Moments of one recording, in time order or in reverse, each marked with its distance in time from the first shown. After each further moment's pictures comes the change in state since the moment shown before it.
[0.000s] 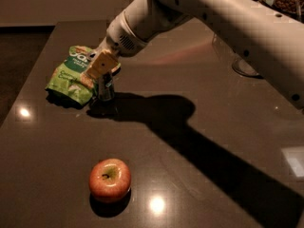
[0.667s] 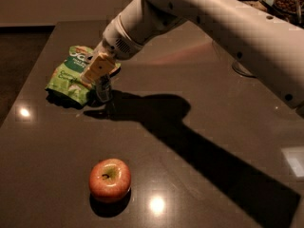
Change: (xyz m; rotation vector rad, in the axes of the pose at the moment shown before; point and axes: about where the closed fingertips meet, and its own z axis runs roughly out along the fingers) arm -0.001 0.002 0.014 -0.011 0.007 -0.013
